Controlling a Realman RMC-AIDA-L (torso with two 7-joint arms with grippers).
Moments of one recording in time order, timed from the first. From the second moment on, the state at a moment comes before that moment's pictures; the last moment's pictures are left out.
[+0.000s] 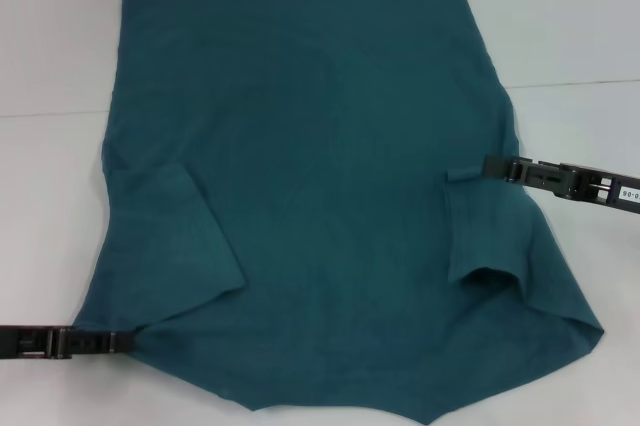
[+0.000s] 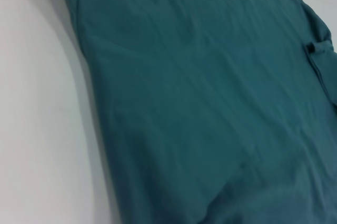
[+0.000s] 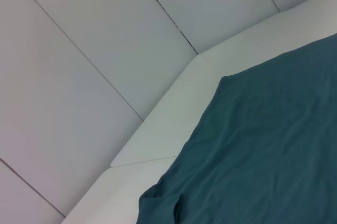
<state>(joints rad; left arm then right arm) -0.50 -2.09 0.55 0.91 2.48 1.57 -2.16 0.52 2.00 -0.46 -0.58 -1.98 -1.47 1.82</state>
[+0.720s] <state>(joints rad) -0.51 -2.09 0.56 0.91 2.50 1.53 -2.20 0.52 2.00 -0.46 -0.58 -1.98 -1.47 1.82</state>
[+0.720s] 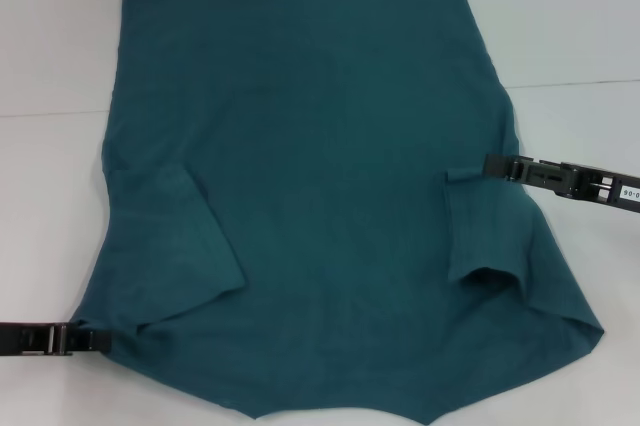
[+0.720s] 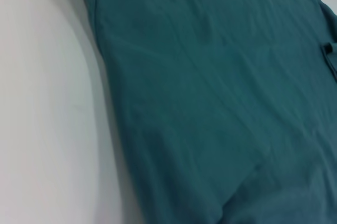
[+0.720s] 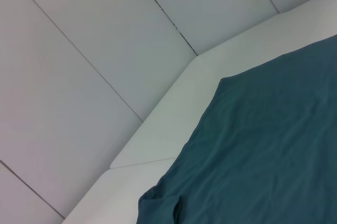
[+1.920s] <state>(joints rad) -0.47 -2.10 0.53 0.91 2.48 1.55 -2.18 0.46 1.93 -0.46 -0.58 -2.14 -1.44 1.99</state>
